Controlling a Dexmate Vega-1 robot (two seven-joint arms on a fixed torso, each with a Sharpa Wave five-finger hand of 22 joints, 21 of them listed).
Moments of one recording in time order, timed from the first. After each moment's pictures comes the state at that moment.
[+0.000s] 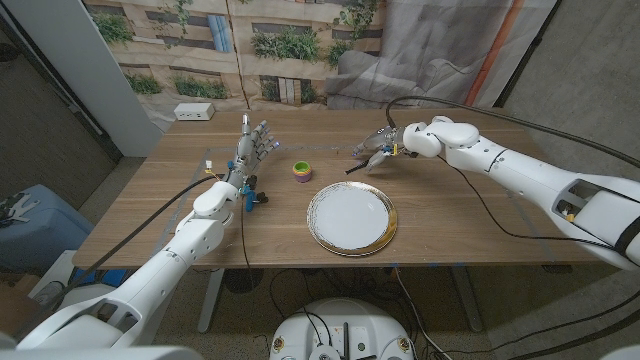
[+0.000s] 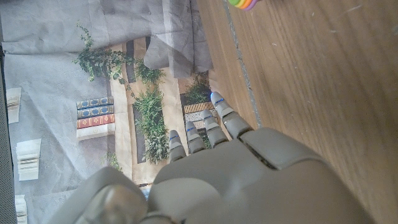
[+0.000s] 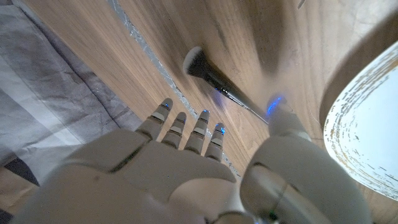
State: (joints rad) left arm 0.84 0.51 0.37 -1.30 -0.65 -0.29 -0.03; left_hand 0.01 0.07 -0.13 0.14 0.21 0.06 -0.21 0.19 0.19 0.09 -0.15 0.20 0.19 0.17 -0.04 0.18 0.18 0.33 0.02 0.20 0.18; right arm -0.21 -0.64 -1.01 -1.30 -0.86 0.20 0.40; right_hand 0.57 -0.03 0.50 -0.18 0.23 0.15 -0.21 0.26 0.19 0.27 -0.15 0.23 0.19 0.04 -0.01 0.25 0.21 0.19 0.08 0.19 0.17
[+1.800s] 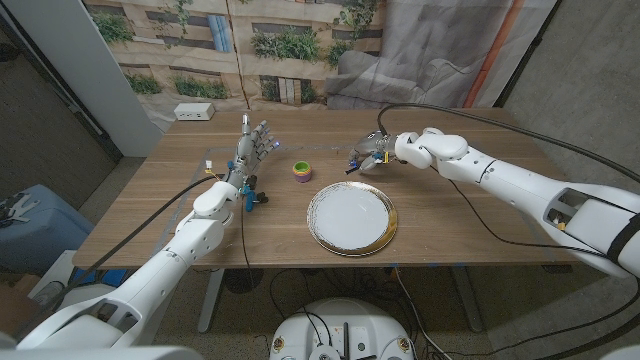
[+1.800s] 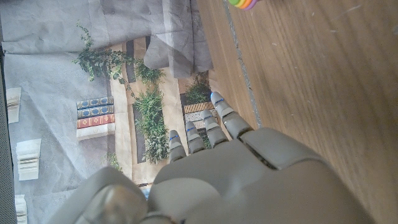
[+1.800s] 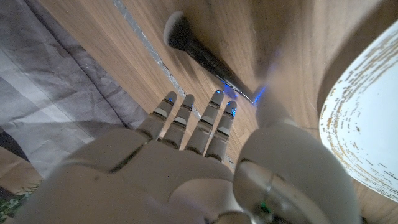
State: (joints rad) left arm 0.84 0.51 0.37 -1.30 -0.65 -0.29 -0.03; left_hand 0.01 0.07 -0.13 0.14 0.21 0.06 -0.21 0.19 0.19 0.09 -0.15 0.20 0.19 0.17 -0.04 0.18 0.18 0.33 0.02 0.20 0.18; right arm -0.24 -0.62 -1.04 -1.30 -0.92 0.16 0.26; right_hand 0.74 0.06 0.47 -0.17 0.20 0.53 -0.22 0.38 0.20 0.67 -0.22 0.23 0.20 0.28 -0.04 0.37 0.24 0.30 0.00 0.19 0.17
